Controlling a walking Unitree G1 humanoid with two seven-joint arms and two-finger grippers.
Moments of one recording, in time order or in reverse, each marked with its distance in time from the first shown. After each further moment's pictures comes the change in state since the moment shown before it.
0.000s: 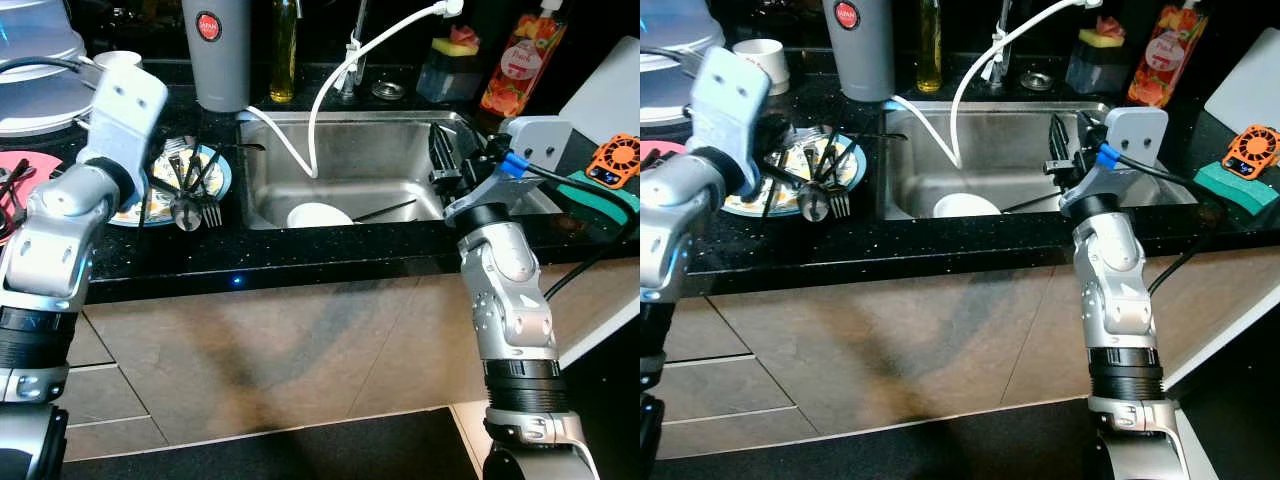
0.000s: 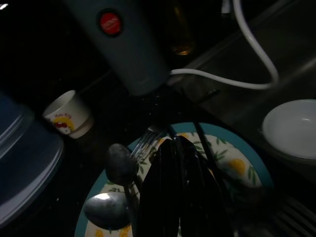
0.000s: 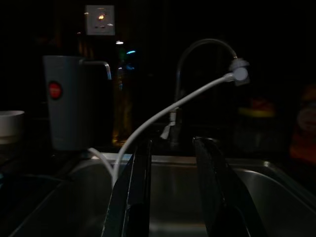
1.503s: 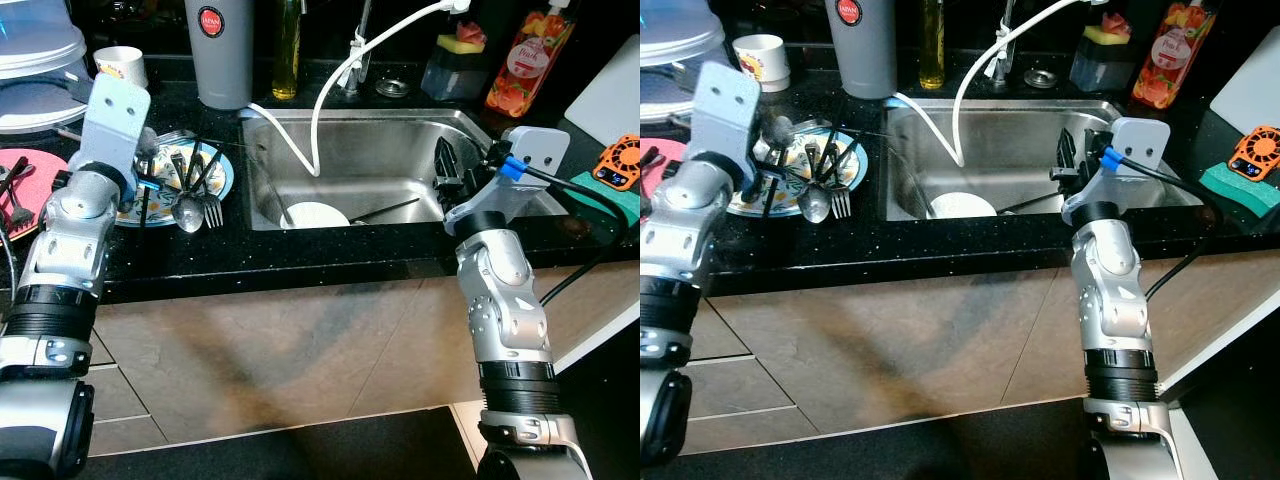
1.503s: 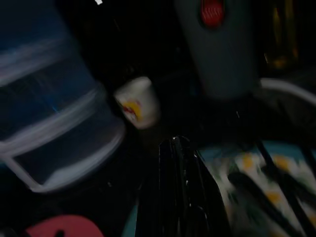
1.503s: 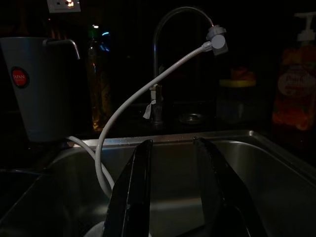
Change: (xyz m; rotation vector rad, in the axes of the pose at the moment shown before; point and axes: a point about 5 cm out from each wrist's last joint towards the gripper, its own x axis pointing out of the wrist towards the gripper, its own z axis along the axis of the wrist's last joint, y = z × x) left arm 0.023 0.026 -0.023 -0.128 -0.051 0.402; right arm -0.004 -0.009 -0.014 0.041 0.071 -0.112
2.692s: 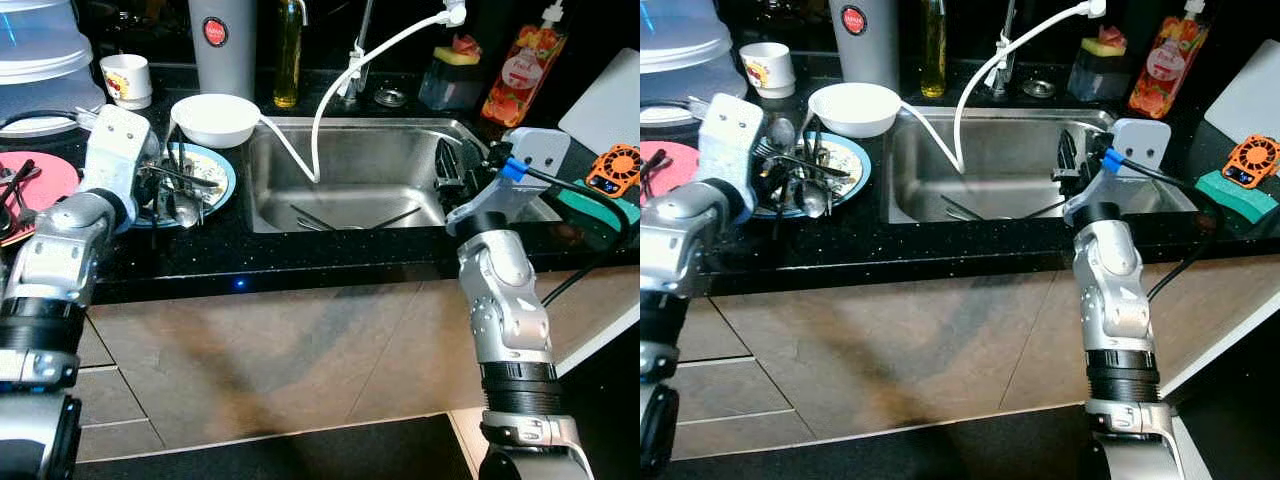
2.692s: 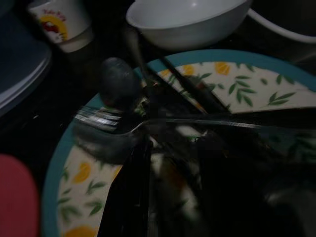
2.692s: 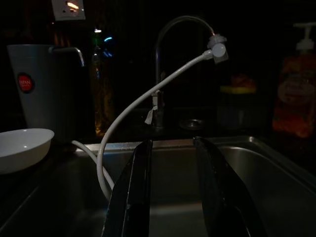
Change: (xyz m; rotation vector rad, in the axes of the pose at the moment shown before) left arm -0.009 -0.018 -0.040 -0.061 0.342 -0.268; right arm -0.001 0.001 0.001 0.002 -0.003 0.004
